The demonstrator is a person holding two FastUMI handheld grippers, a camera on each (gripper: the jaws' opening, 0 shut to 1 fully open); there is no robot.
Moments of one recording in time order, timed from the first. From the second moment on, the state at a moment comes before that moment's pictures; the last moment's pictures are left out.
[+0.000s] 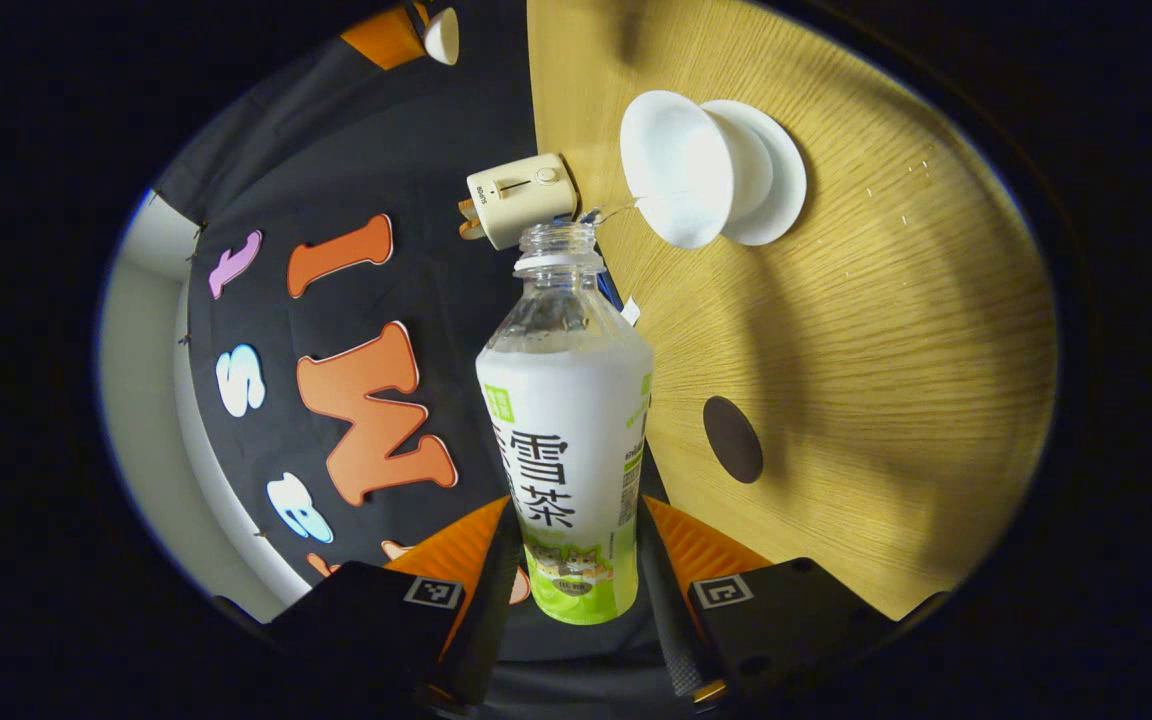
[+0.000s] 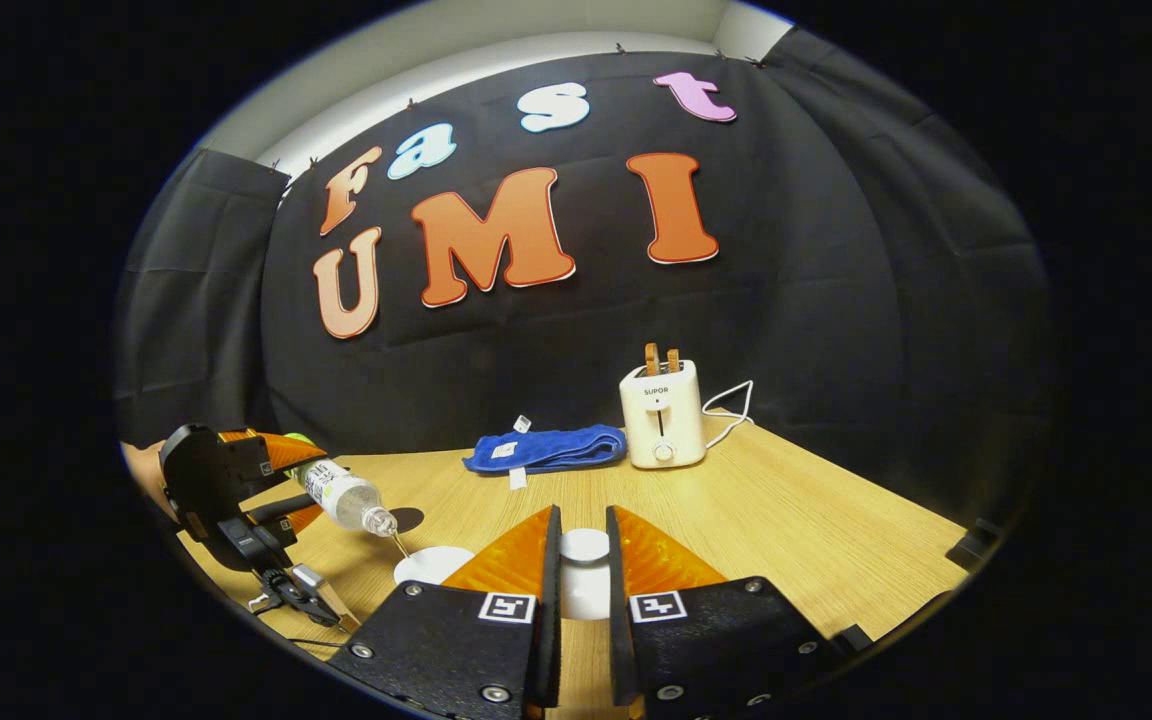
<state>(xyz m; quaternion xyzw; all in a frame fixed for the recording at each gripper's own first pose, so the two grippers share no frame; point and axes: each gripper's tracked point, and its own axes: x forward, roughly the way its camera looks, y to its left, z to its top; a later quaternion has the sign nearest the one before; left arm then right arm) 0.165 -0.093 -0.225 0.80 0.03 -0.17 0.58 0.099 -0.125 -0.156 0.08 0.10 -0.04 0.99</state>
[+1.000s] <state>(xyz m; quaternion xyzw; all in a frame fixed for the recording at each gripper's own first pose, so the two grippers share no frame) 0.173 -0.103 -0.178 0.86 -0.01 -0.15 0.49 0.094 -0.119 -0.152 0.09 0.09 -0.03 0.99</state>
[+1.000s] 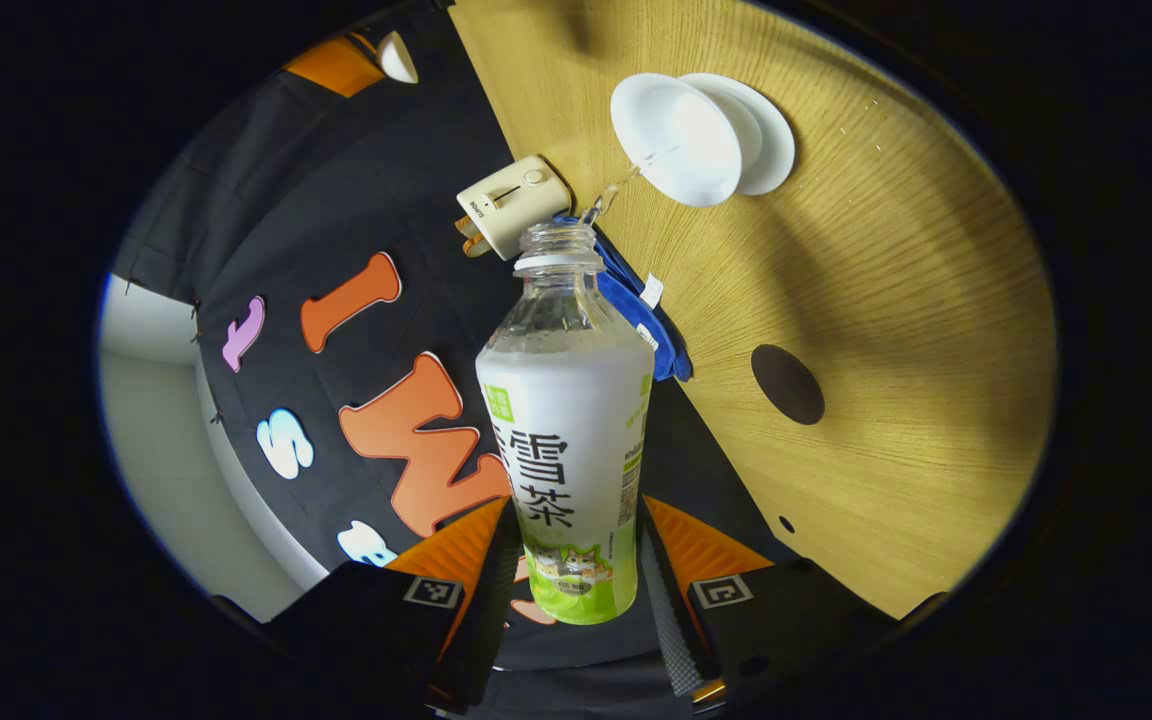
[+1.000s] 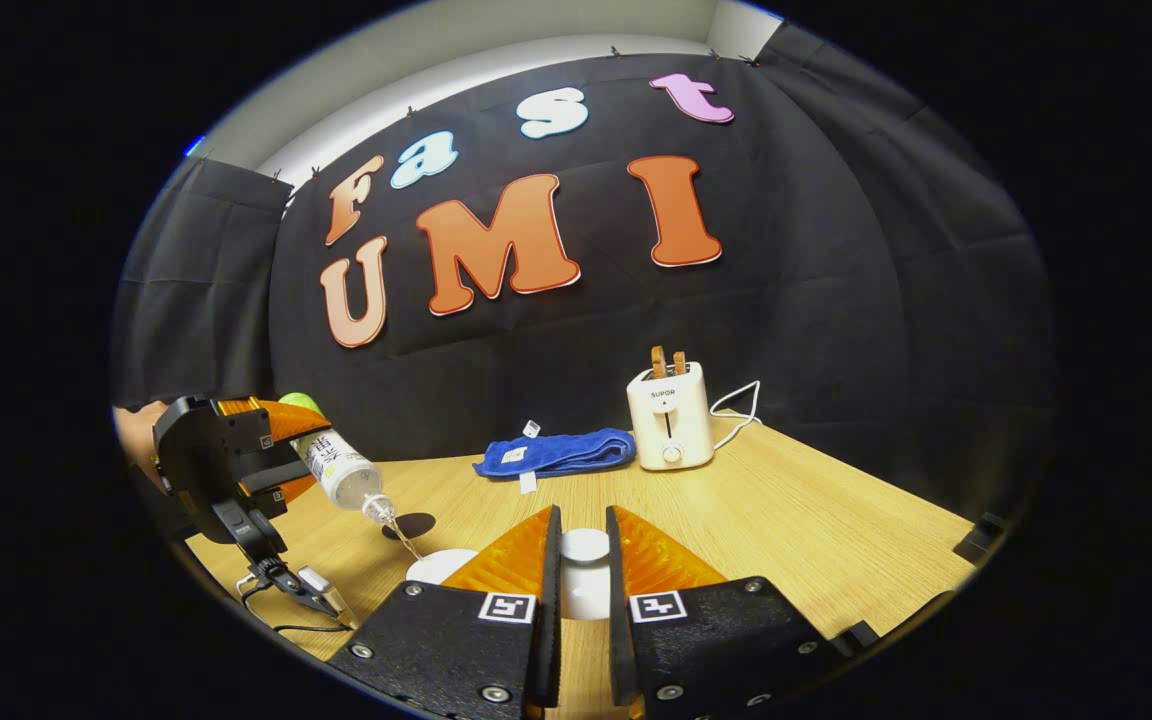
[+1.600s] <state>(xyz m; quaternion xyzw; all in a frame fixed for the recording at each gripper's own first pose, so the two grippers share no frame) 0.171 -0.132 -0.186 0.88 -0.04 -0.16 0.44 0.092 -0.114 -0.152 0.08 0.09 -0.02 0.99</state>
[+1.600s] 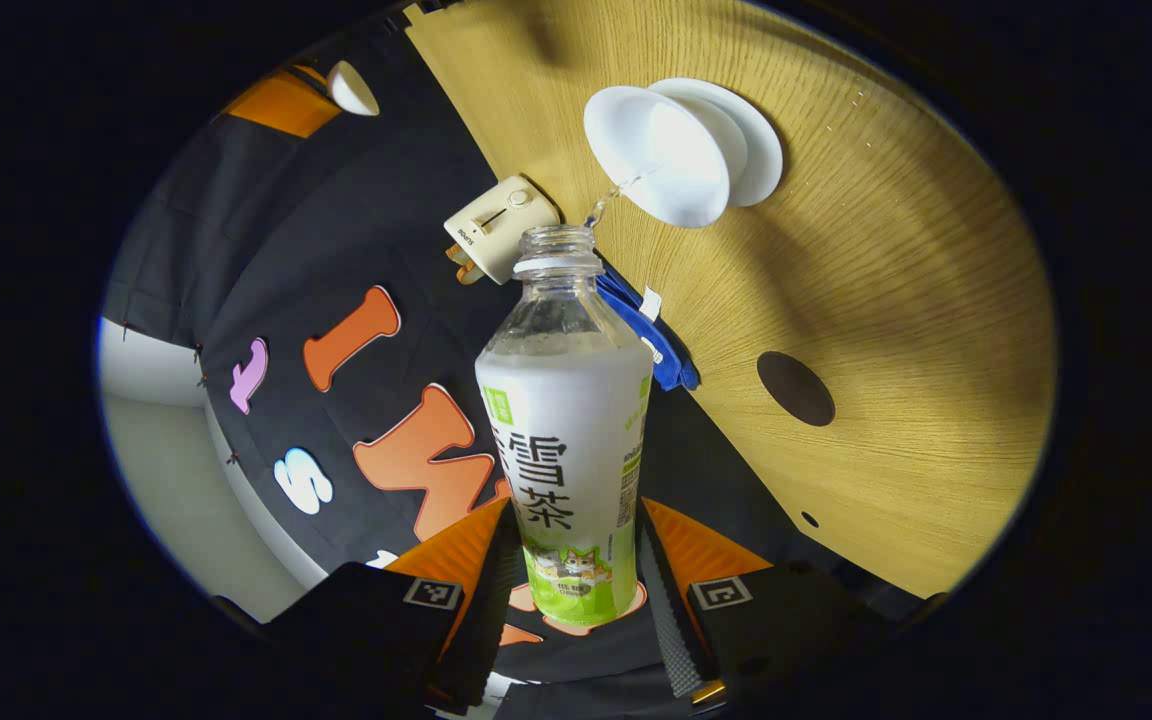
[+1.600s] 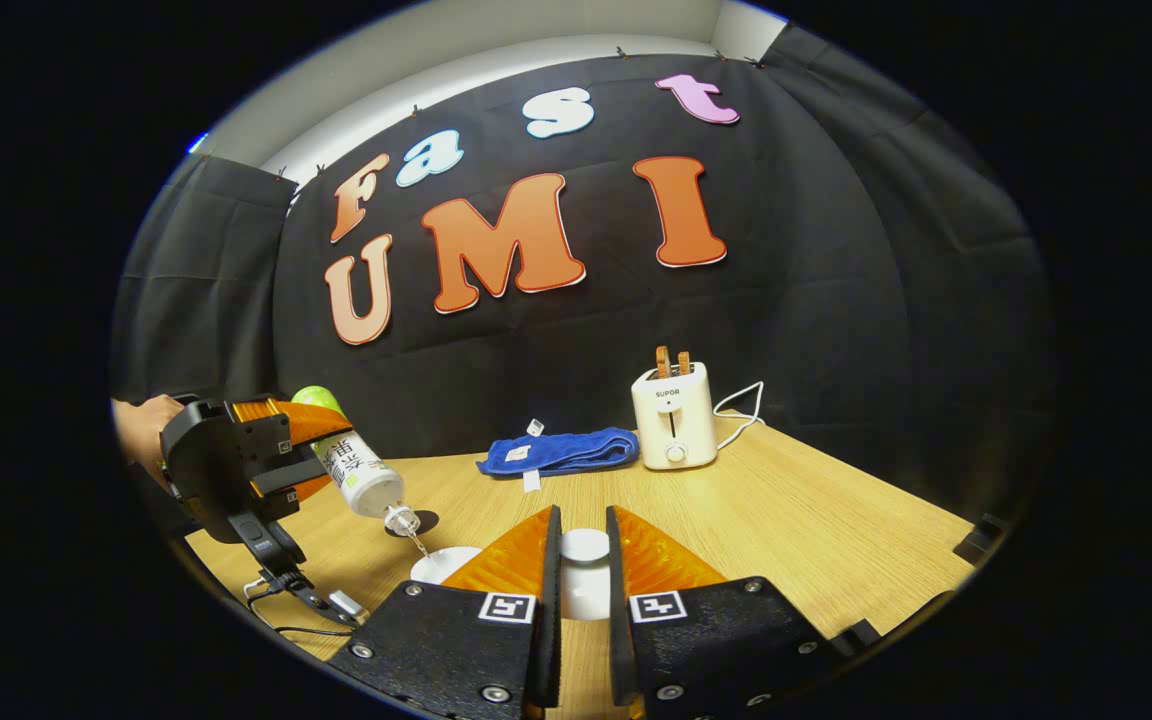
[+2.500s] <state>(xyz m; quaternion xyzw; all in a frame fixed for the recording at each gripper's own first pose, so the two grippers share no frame) 0.157 -0.128 -0.194 0.72 -0.03 -0.18 0.68 0.104 -0.097 -0.152 0.09 0.10 -0.01 0.99</state>
